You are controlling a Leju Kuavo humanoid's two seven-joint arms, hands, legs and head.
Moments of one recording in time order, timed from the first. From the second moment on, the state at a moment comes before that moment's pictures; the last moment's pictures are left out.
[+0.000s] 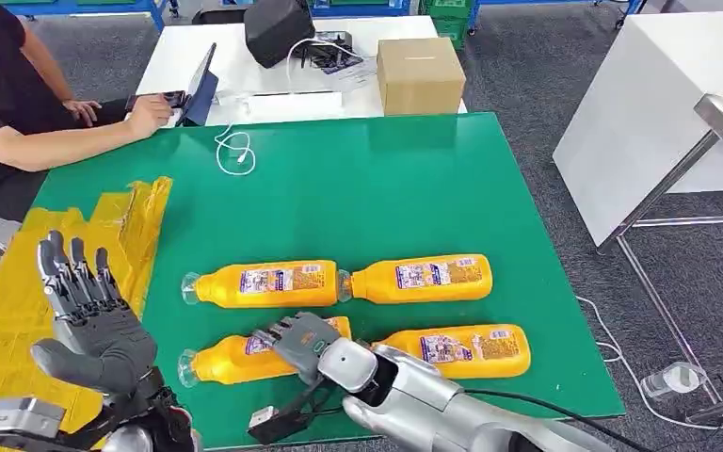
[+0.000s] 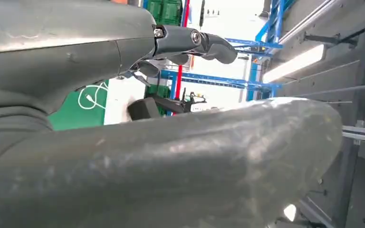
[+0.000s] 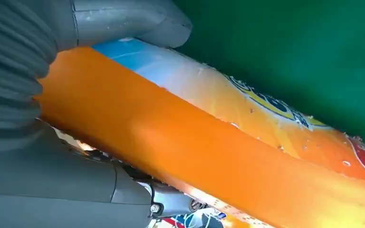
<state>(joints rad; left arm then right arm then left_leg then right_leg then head) 0.16 -0.31 -0.15 -1.88 0.01 0.32 -0.70 -0.60 0.13 1.29 -0.86 1.03 0.16 0.14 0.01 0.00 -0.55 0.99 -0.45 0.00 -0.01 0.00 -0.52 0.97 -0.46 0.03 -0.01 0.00</state>
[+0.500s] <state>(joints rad) 0.16 -0.34 -0.11 -1.87 0.11 0.28 -0.70 -0.59 0.13 1.30 -0.78 0.91 0.16 0.13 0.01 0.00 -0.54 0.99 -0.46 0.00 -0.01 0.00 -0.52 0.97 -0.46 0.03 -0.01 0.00</state>
